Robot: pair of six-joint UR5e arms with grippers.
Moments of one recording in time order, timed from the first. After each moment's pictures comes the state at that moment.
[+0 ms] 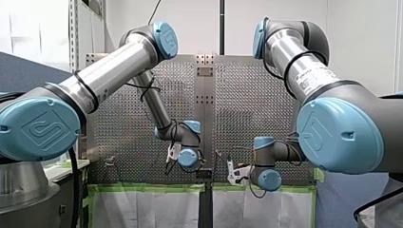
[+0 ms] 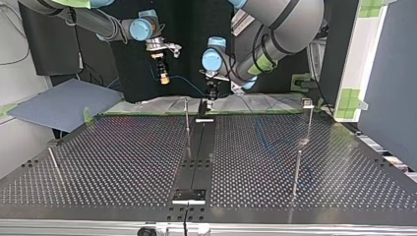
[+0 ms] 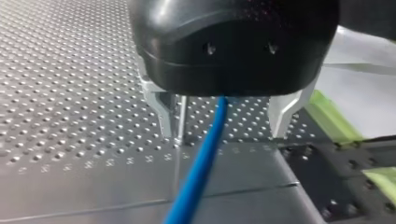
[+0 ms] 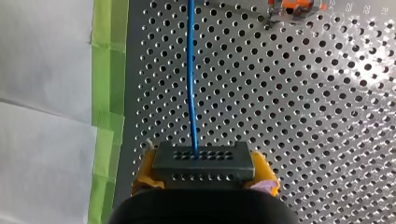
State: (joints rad) left arm -0.57 -2.47 -1.63 -2.32 -2.00 -1.41; right arm 2.02 -0.67 1.97 -1.14 1.47 1.45
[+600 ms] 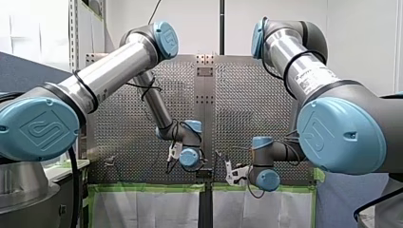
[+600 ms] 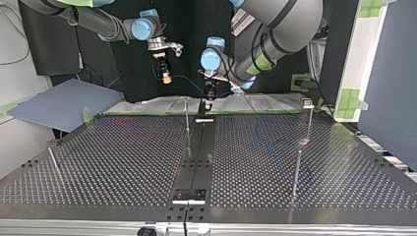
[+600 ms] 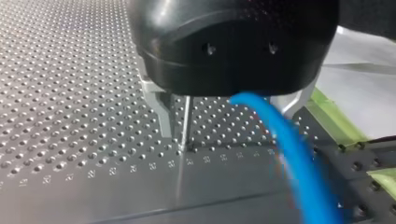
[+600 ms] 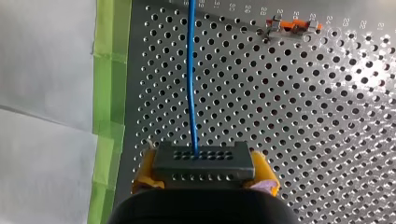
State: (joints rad) left arm -0.58 -2.47 -1.62 -2.33 -2.00 -1.38; right arm 2.04 -0.67 1.97 -1.13 1.47 1.44
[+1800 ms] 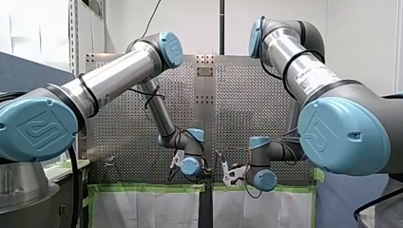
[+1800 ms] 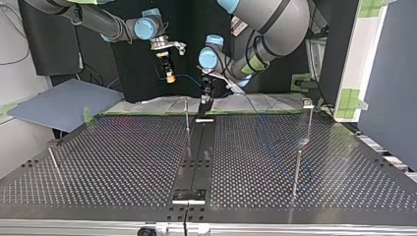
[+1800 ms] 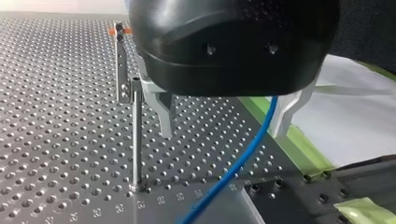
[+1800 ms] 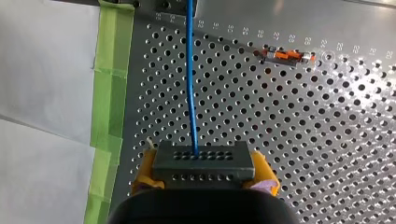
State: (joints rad) left arm -0.59 -2.55 -1.59 -2.33 -1.96 -1.33; right arm 2.06 -0.67 1.96 -1.12 1.47 1.41
